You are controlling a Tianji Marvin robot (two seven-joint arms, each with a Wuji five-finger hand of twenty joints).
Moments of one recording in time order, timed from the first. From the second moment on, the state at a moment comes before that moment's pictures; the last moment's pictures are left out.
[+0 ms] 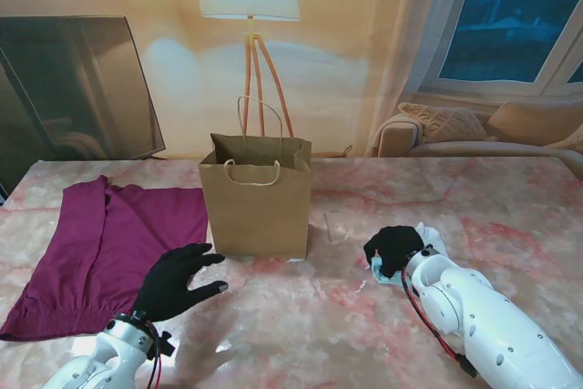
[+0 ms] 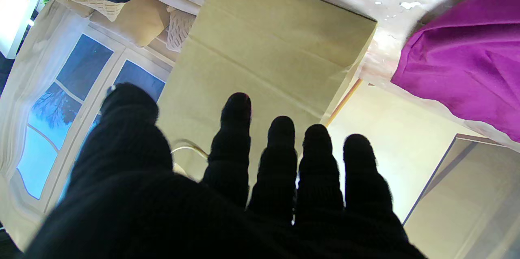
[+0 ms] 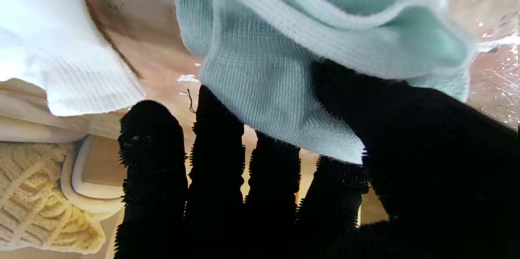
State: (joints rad) left arm 1.86 -1.12 -1.34 -1.67 0.78 -0.26 0.30; right arm -1.26 -1.02 0.98 -1.18 -1.10 -0.07 -0.08; left_hand 0.66 -0.17 0.08 -0.07 0.61 0.04 0.20 0.27 0.52 0.09 0.12 0.24 0.39 0.06 0.15 0.28 0.12 0.04 0.49 0.27; right_hand 0.56 -1.03 1.24 -0.33 0.95 -0.47 1.01 0.37 1.04 -0.18 0.91 0.84 1.04 -0.01 0.83 0.86 0.84 0.12 1.39 0.67
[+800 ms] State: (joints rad) left arm 1.90 -1.13 -1.39 -1.68 0.77 -0.29 0.30; right arm -1.30 -1.08 1.14 -1.71 -0.95 0.12 0.01; left_hand 0.66 -0.17 0.08 -0.07 0.61 0.04 0.20 0.27 0.52 0.09 0.12 0.24 0.39 0.06 0.15 0.28 0.12 0.04 0.49 0.27; right_hand 0.56 -1.03 1.23 -0.33 0.96 -0.46 1.01 0.42 1.26 -0.09 0.64 0.43 1.28 0.03 0.81 0.63 1.07 0.14 1.48 0.49
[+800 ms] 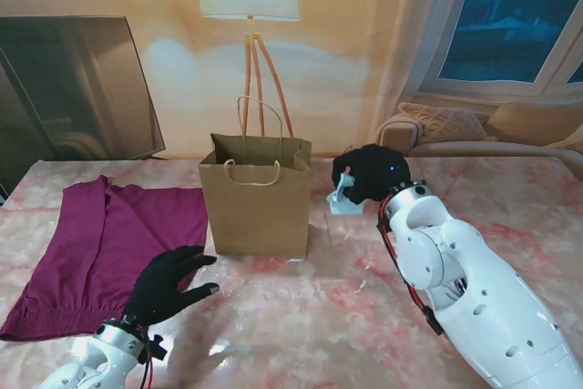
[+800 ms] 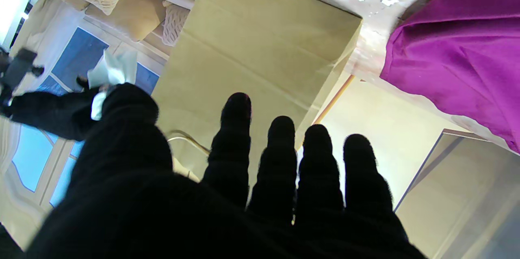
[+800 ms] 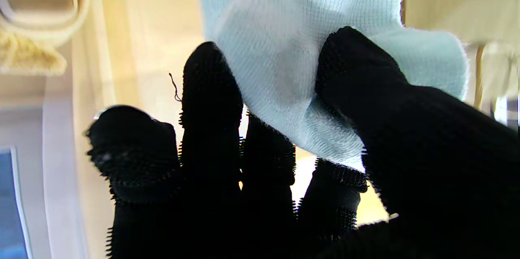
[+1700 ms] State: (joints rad) left arm 1.88 -1.12 -1.37 -1.66 0.78 -0.29 0.31; right arm -0.96 -1.27 0.82 -1.51 -0.61 0.34 -0.43; left_hand 0.66 -0.17 0.08 -0.07 0.61 0.04 0.20 0.27 0.52 0.09 0.12 0.24 0.39 0.06 0.15 0.28 0.12 0.04 0.49 0.27; right_hand 0.57 -0.99 1.21 -0.33 0.96 -0.46 1.01 0.42 1.26 -0.09 0.64 0.43 1.28 0.03 0.78 0.62 1.07 0.14 1.48 0.48
